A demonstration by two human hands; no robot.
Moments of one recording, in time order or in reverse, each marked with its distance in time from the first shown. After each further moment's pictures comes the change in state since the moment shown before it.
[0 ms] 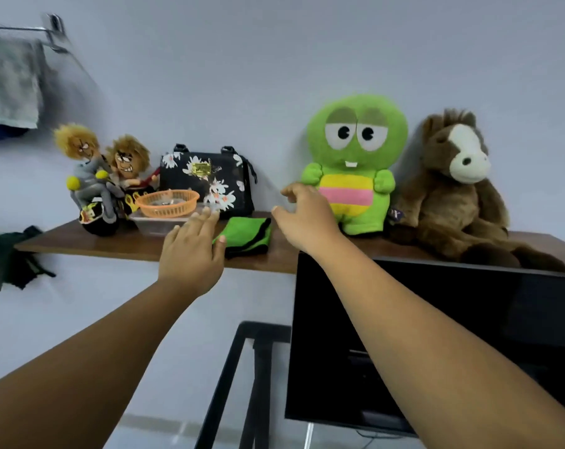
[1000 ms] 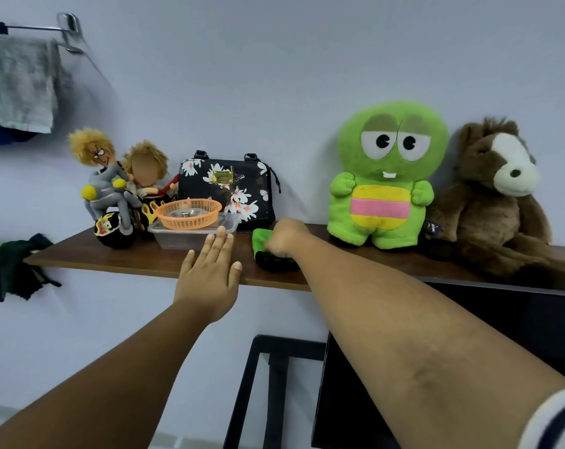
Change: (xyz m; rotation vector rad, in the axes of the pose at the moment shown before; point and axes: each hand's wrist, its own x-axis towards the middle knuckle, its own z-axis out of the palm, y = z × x) left_hand 0.003 -0.047 0.040 -0.015 -0.193 -0.009; right_hand 0.069 -0.007 0.111 -0.426 -0.424 0.266
